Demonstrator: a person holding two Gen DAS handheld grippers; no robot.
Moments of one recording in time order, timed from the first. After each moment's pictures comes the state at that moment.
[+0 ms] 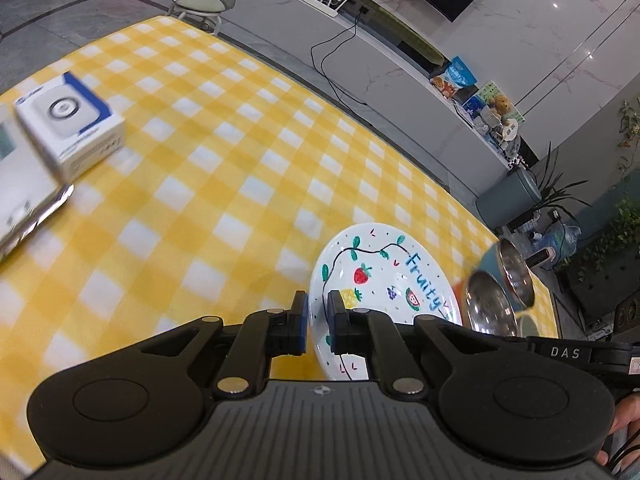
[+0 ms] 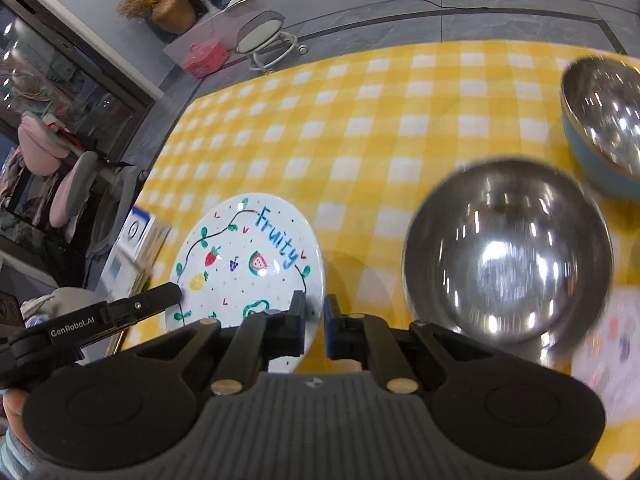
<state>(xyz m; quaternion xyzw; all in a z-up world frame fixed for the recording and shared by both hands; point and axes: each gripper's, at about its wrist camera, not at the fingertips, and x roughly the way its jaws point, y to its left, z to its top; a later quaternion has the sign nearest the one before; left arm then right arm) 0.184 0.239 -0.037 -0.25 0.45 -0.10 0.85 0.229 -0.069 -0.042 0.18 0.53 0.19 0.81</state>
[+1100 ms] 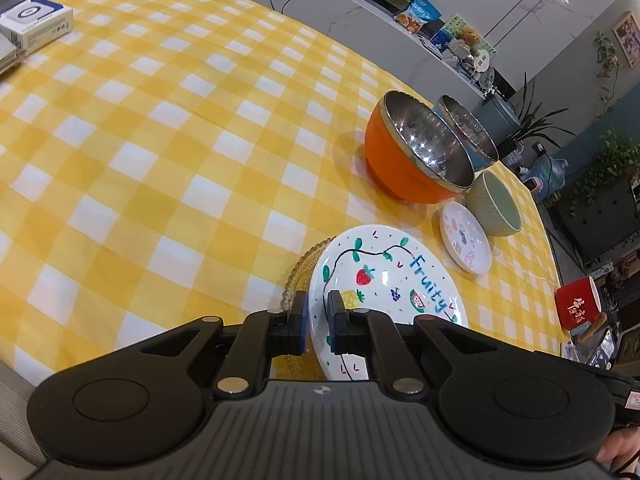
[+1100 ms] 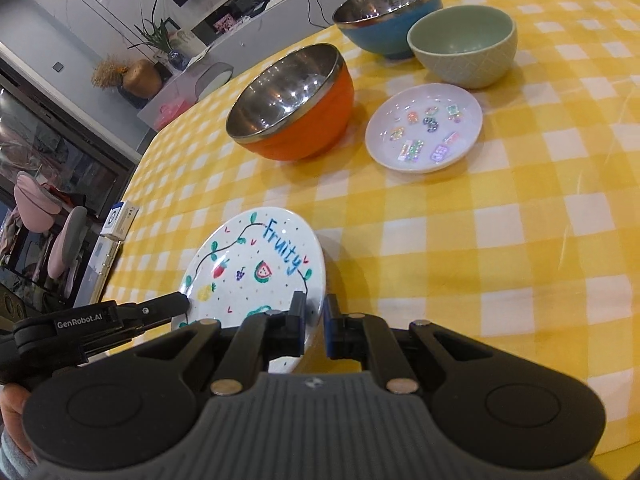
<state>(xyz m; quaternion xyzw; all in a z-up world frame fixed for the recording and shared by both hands) 0.079 0.124 -0.084 -0.20 0.48 -0.15 0.84 0.049 -0.189 -0.095 0.26 0.47 0.12 0.84</state>
